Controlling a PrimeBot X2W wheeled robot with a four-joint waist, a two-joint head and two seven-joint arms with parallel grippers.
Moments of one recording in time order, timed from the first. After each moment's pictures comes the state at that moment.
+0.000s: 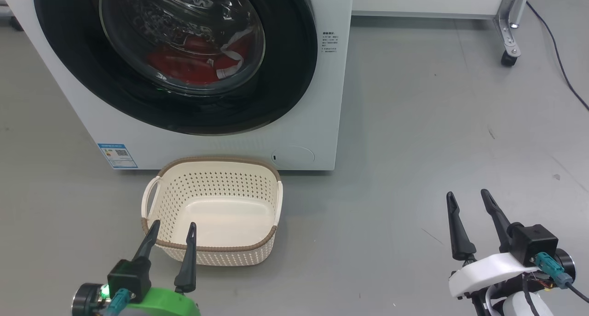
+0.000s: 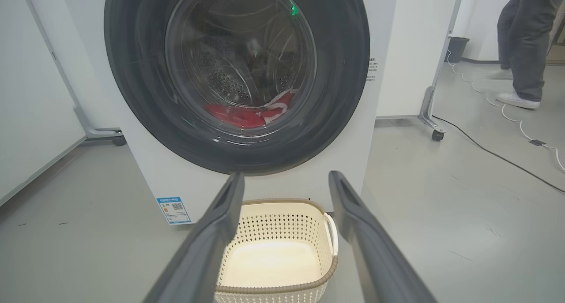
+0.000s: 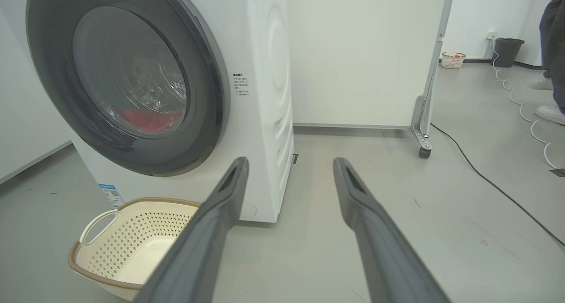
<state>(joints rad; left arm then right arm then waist) -0.01 0.04 -0.18 0.26 -0.24 -0.02 -0.25 0.01 -0.08 0.10 0.20 0.26 0.02 -0.23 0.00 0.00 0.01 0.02</state>
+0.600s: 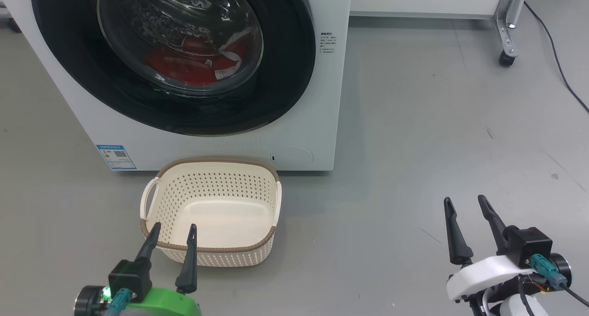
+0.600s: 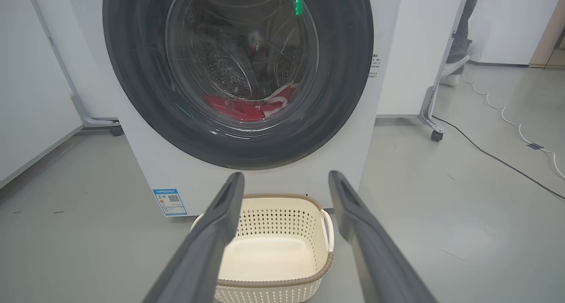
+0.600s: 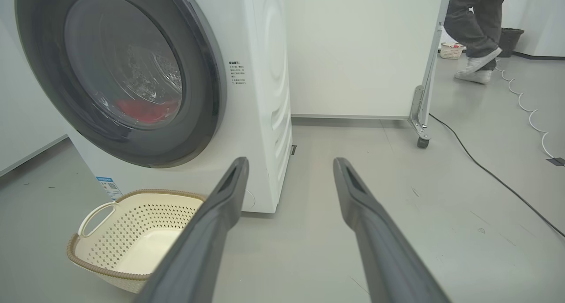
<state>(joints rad) -0.02 0.04 -0.19 0.28 -0.28 -0.01 -0.25 0.01 -0.08 0.11 0.24 0.26 0.02 -0.23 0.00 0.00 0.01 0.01</state>
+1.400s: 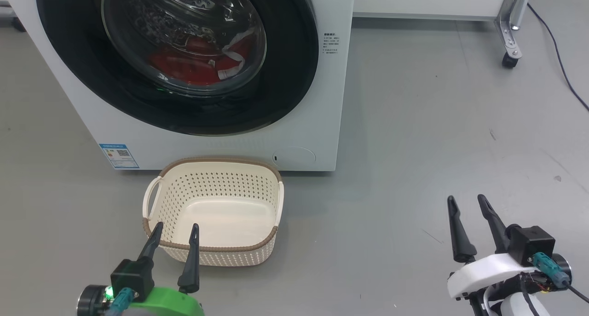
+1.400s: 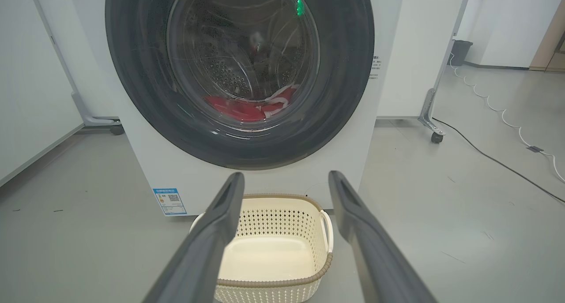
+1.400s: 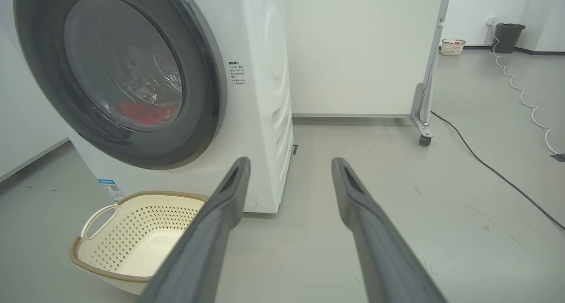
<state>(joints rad) -0.02 0.04 -0.20 0.28 -0.29 0.00 -0.25 0.00 -0.07 0.10 0.26 0.27 0.02 -0.23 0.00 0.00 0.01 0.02</state>
